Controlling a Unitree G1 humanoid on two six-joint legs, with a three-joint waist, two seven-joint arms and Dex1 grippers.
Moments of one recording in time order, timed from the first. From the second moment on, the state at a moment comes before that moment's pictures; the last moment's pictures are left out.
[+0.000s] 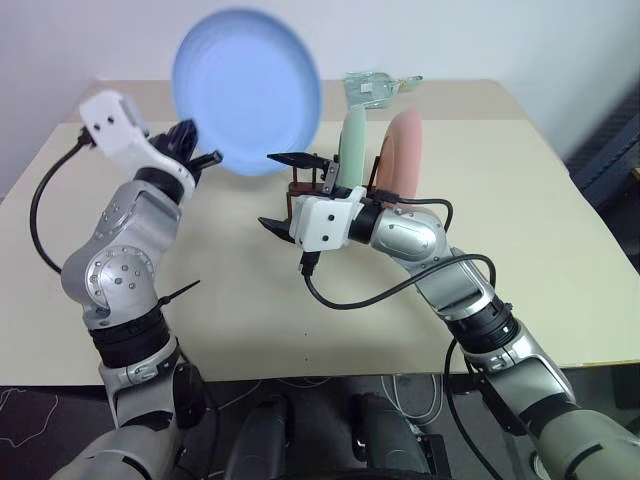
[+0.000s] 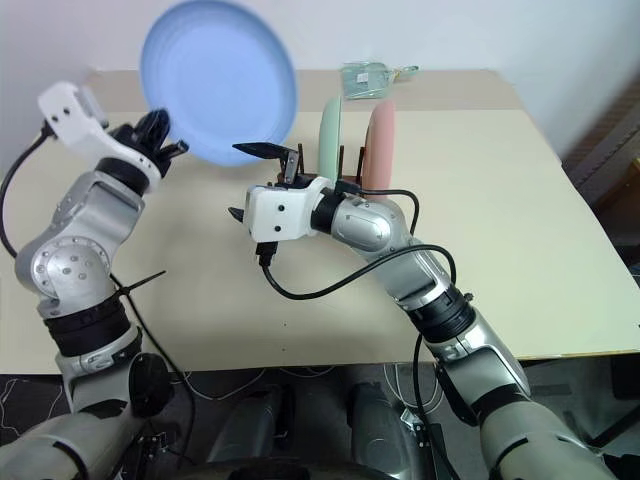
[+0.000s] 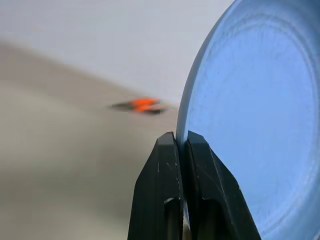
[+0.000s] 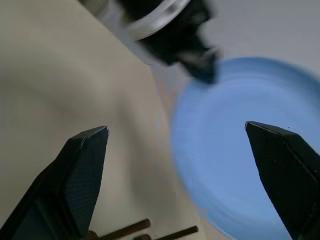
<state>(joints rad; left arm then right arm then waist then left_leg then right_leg) -0.69 0.26 0.41 -0.35 -0.75 0.89 0.22 -0.80 -0.35 0.44 -0.03 -0.29 -0.08 0.60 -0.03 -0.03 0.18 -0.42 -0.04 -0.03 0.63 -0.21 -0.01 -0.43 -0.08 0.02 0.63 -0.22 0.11</state>
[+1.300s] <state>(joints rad) -0.41 0.58 0.48 -0.20 -0.40 0.42 0.08 -0.93 -0.16 0.34 0.27 -0.26 -0.22 0.47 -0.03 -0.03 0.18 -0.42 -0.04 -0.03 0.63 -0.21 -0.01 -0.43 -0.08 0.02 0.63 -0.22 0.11</state>
